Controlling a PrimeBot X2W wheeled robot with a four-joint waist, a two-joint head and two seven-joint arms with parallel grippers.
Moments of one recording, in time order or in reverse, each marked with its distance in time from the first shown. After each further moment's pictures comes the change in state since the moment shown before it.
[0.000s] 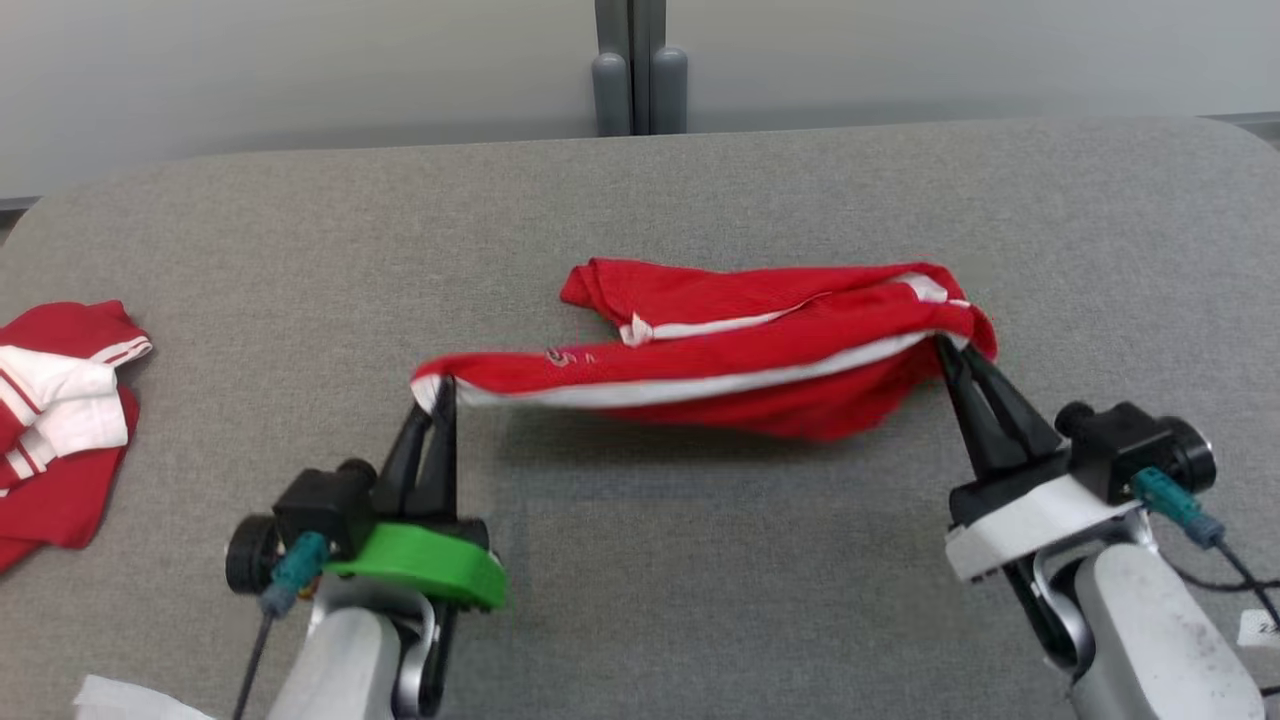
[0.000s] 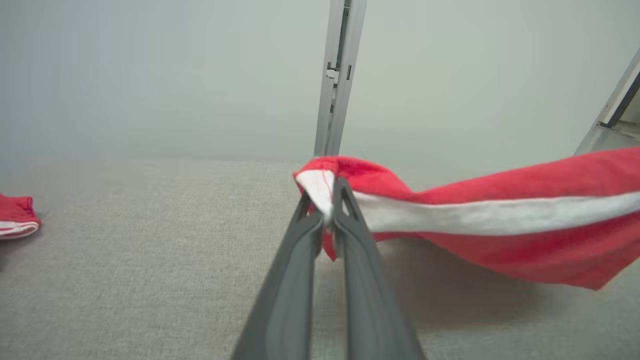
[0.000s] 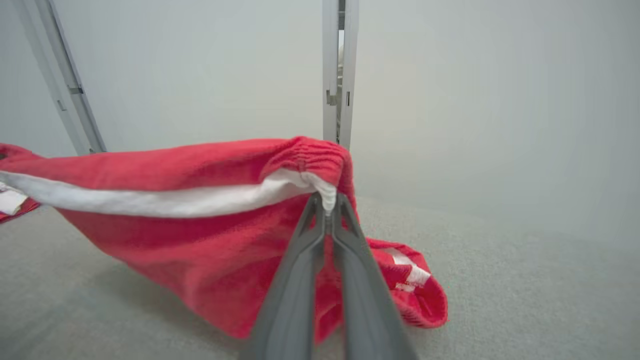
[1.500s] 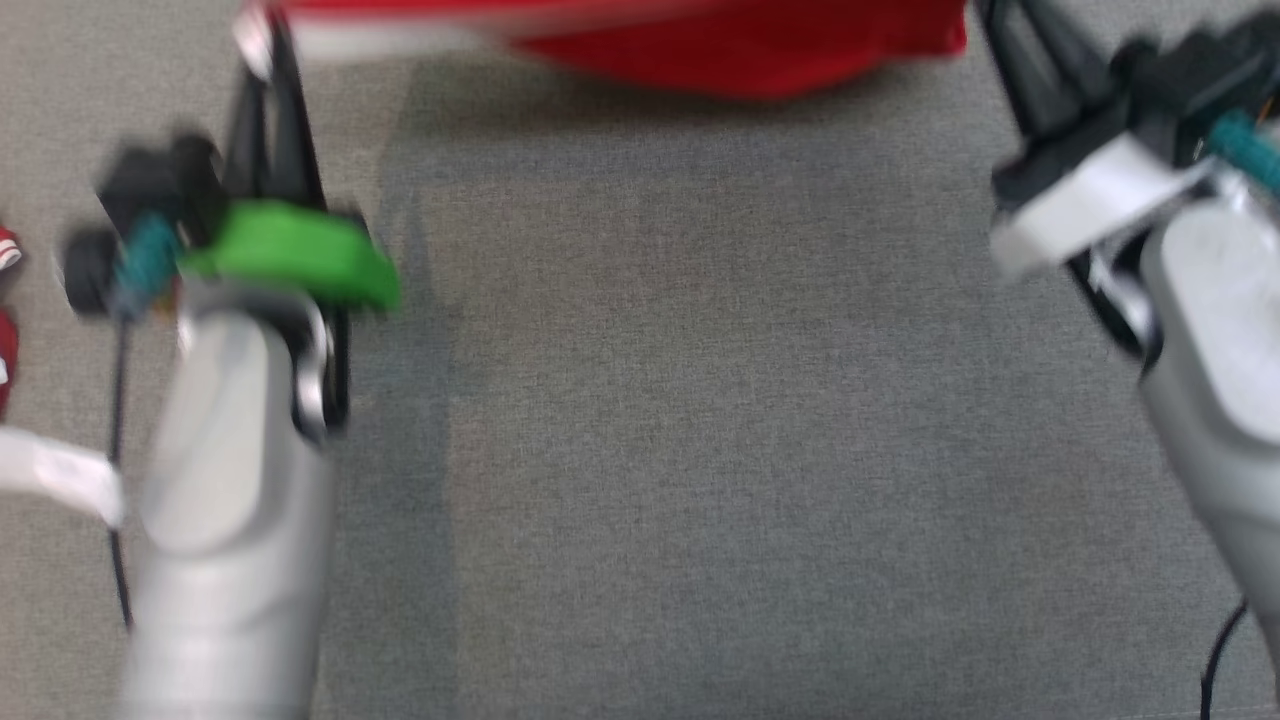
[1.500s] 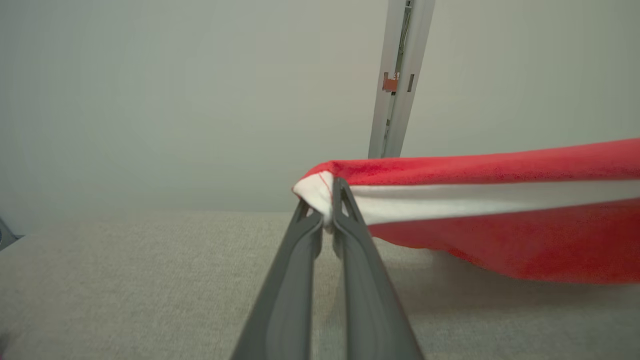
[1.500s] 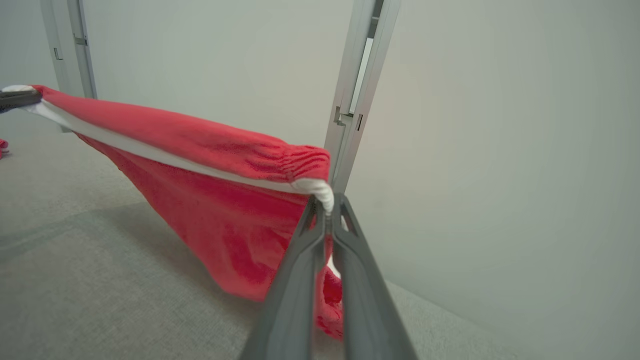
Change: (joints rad) left arm -0.562 0.027 0.155 0.218 0.069 0.021 0.003; right arm -0.636 -0.228 0.247 0.142 0.094 0.000 0.000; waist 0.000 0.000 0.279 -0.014
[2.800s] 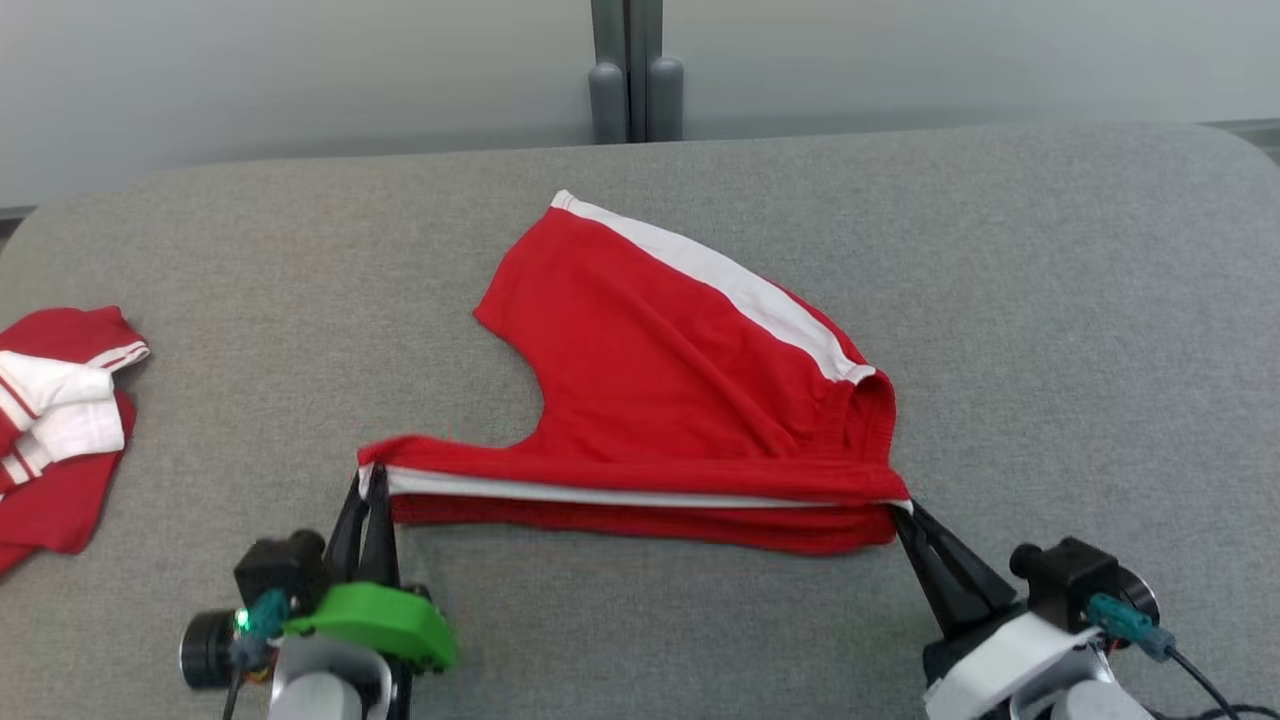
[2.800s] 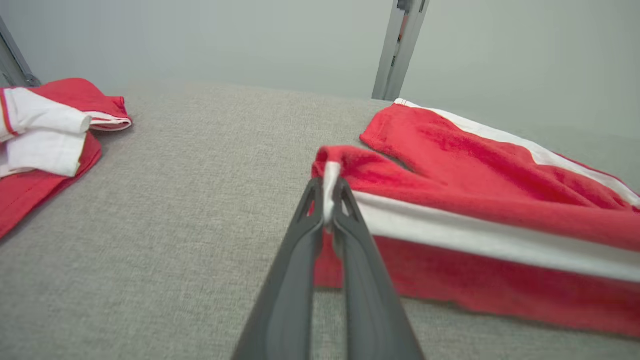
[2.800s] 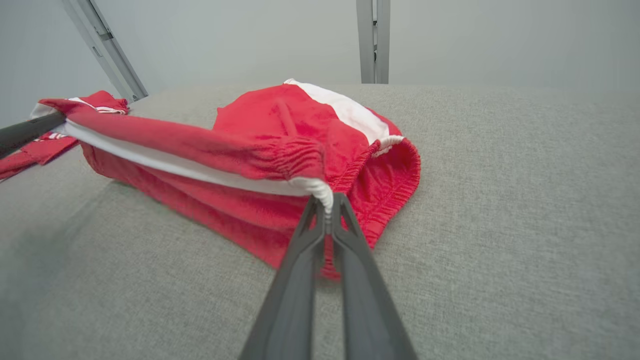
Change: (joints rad) left arm 0.647 -0.029 -0.022 -0.117 -0.048 0.021 -0.003; right arm 0.819 0.156 -0.085 -0.125 0.069 0.000 0.000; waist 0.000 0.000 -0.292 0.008
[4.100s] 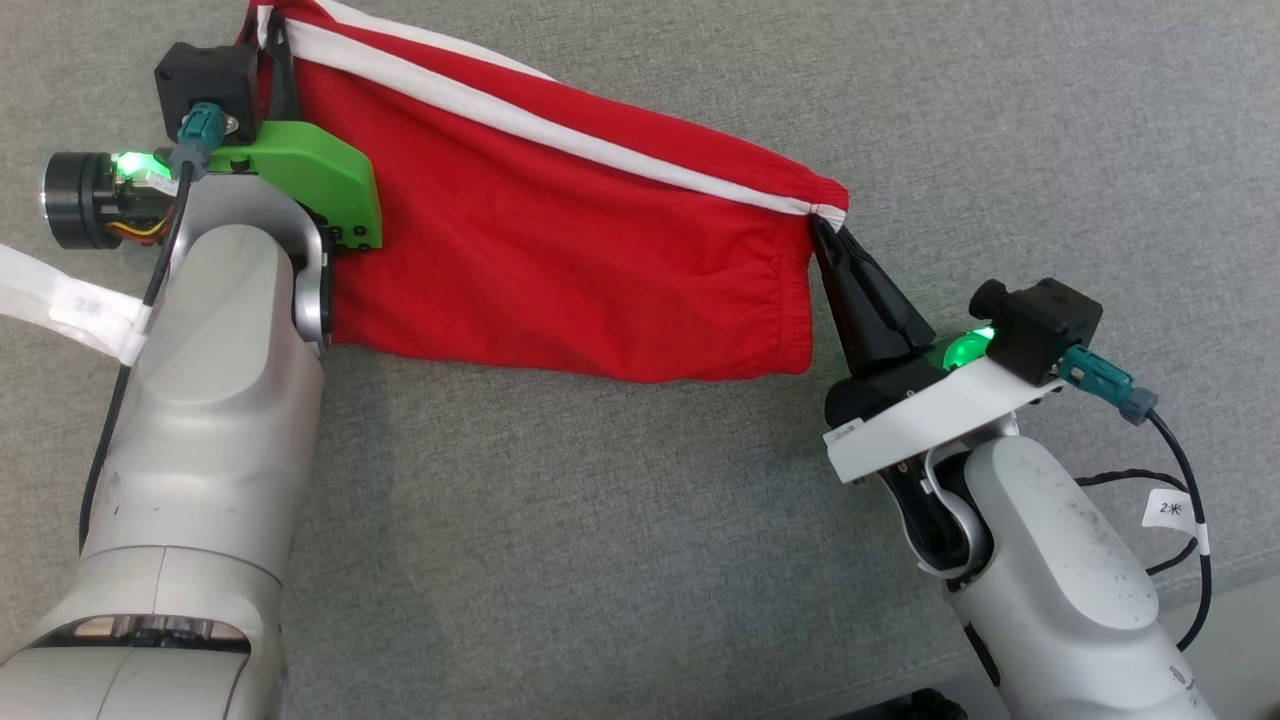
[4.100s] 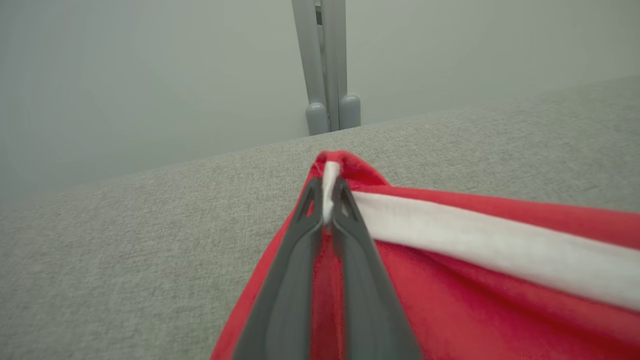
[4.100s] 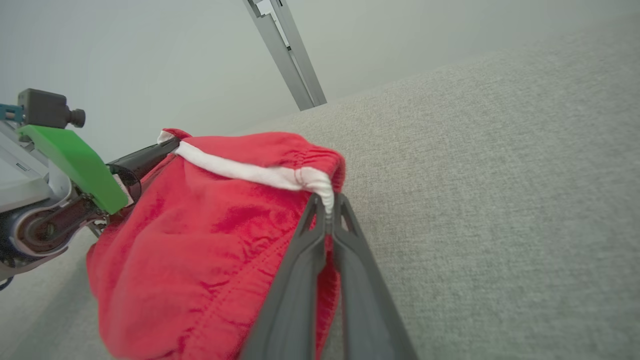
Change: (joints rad) left arm -0.907 0.034 -0.033 0.591 0.178 0.062 0.000; right arm -0.438 0.154 0.017 0.038 0.179 0.000 0.000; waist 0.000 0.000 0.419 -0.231
